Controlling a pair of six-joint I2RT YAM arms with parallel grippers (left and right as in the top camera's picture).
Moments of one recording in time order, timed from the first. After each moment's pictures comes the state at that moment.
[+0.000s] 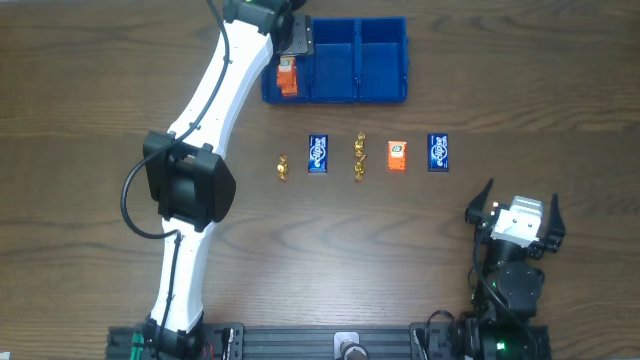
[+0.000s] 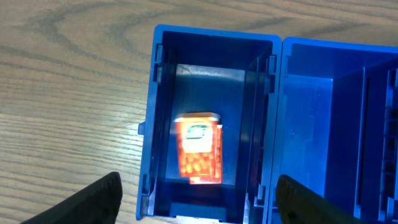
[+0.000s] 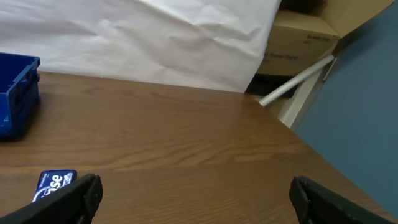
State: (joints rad) left arm -0.38 2.38 2.39 -1.10 -0.19 -0.41; right arm 0.01 0.01 0.01 -0.05 0.40 -0.24
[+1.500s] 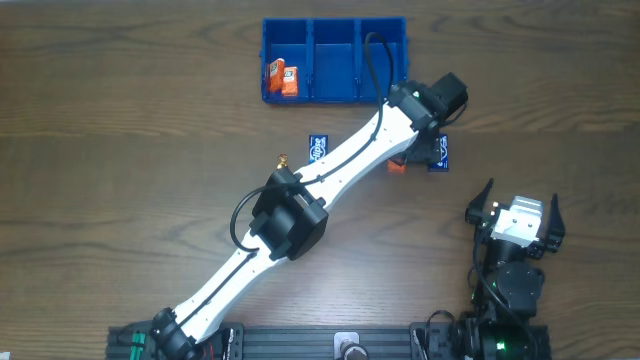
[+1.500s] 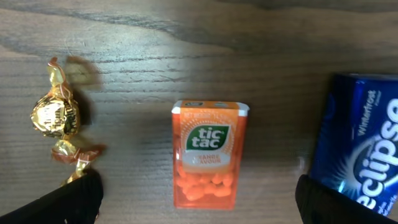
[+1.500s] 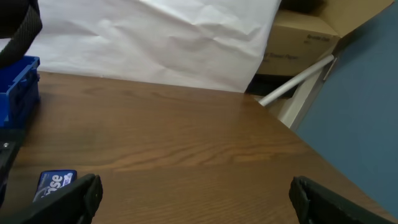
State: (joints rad) left arm -0.88 2.67 2.59 -1.36 -0.07 -0.84; right arm 0.01 0.01 0.01 -0.05 0.40 -0.24
